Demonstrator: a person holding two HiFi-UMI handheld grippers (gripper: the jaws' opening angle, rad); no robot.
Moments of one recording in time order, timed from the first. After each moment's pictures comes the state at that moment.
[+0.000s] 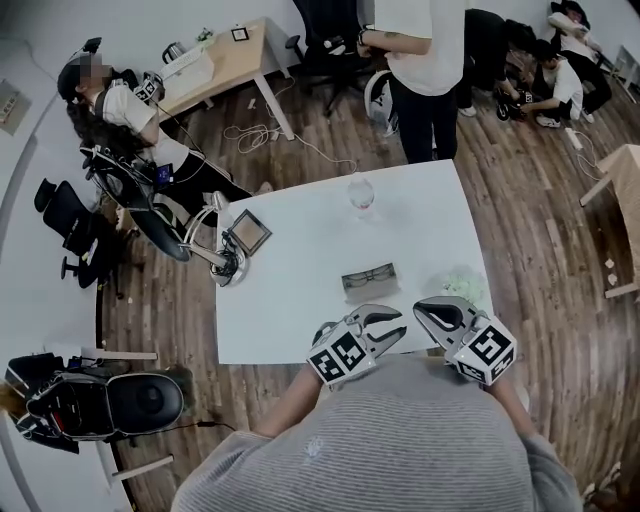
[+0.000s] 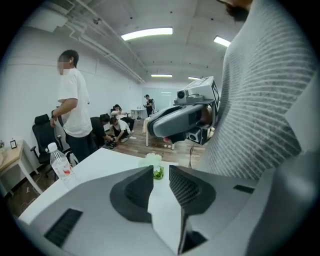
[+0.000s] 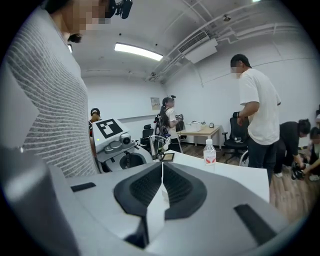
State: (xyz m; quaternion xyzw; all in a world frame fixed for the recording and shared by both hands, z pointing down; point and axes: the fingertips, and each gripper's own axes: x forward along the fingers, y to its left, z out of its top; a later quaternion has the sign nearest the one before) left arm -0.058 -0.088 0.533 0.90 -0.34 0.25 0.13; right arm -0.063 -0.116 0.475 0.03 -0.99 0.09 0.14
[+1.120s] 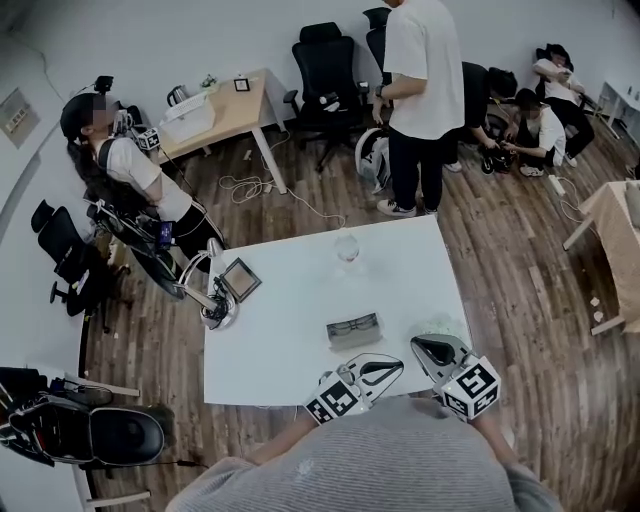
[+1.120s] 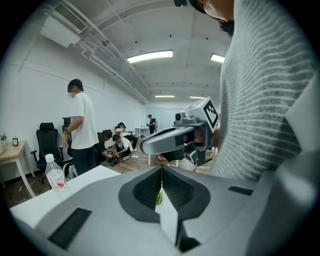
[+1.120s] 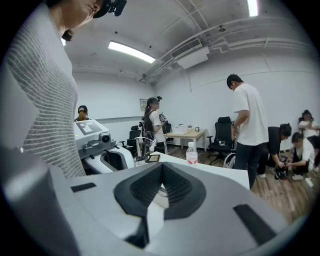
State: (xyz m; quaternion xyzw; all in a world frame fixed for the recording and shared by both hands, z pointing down) left arm -0.026 -0.105 0.490 0.92 -0.37 0.13 0.08; right arm -0.037 -0.152 0.472 0.11 -0.98 0.08 0.13
